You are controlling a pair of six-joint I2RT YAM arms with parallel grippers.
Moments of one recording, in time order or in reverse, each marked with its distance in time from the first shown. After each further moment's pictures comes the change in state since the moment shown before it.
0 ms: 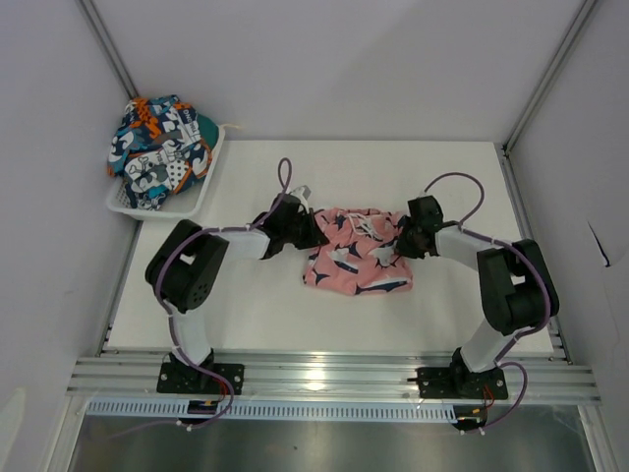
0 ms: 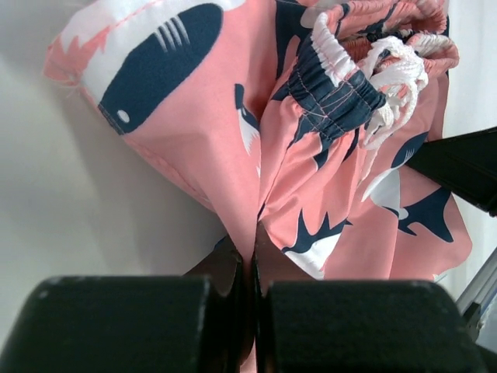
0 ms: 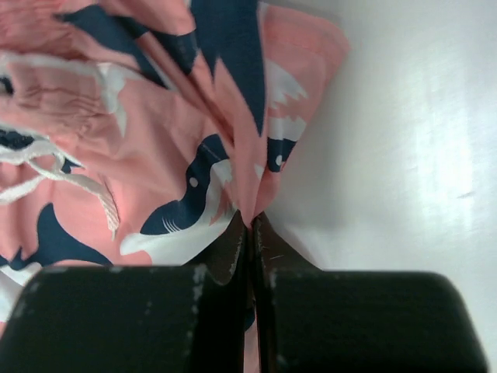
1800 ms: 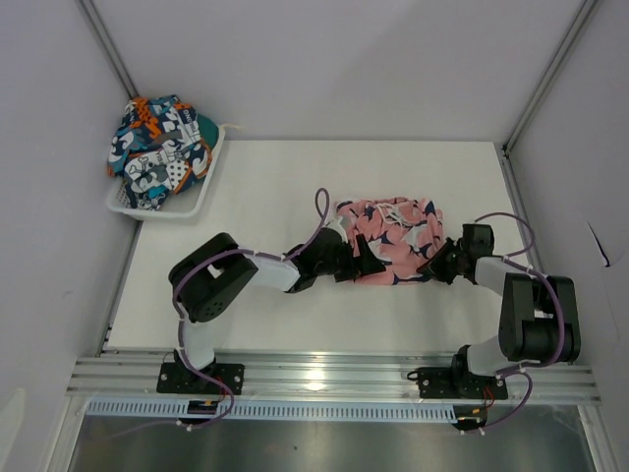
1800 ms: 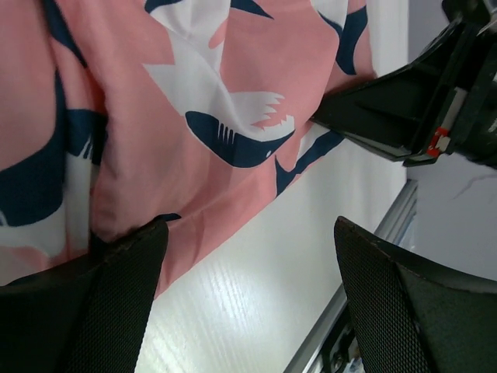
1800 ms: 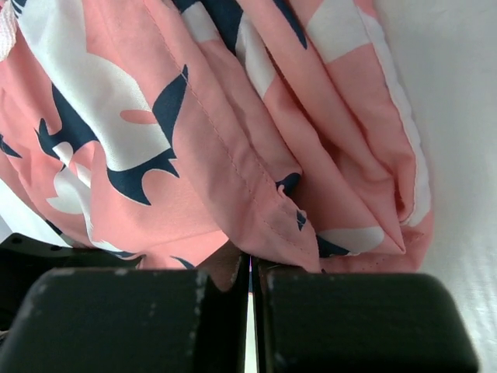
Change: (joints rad) left arm -0.344 0.058 -0.040 0.231 -0.094 -0.320; right arm -0.368 -0.200 -0.315 0.114 -0.399 0.067
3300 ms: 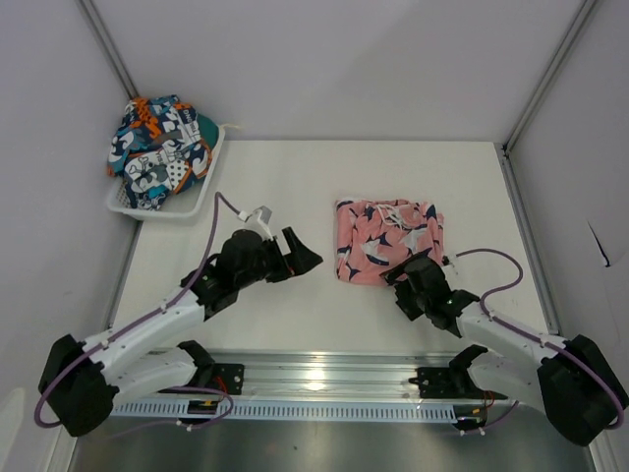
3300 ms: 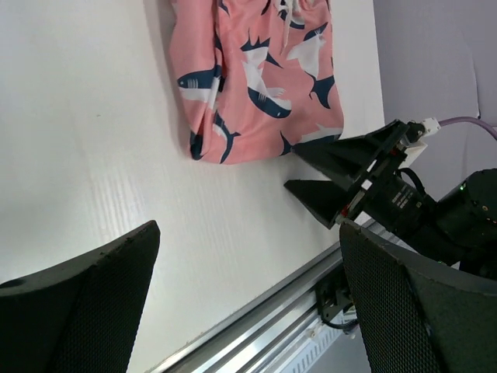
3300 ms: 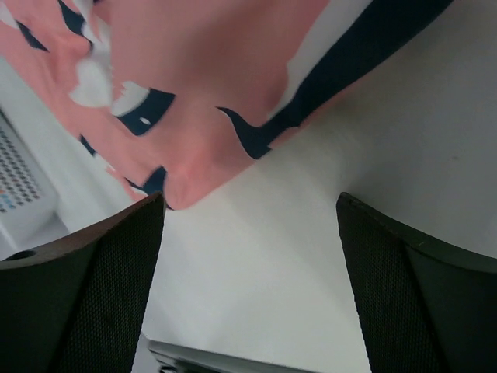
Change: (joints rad) left arm 0.158 -0.883 -0.275 -0.539 -0.114 0.074; right arm 0.653 -0.443 -0.208 -0.107 0.595 0.758
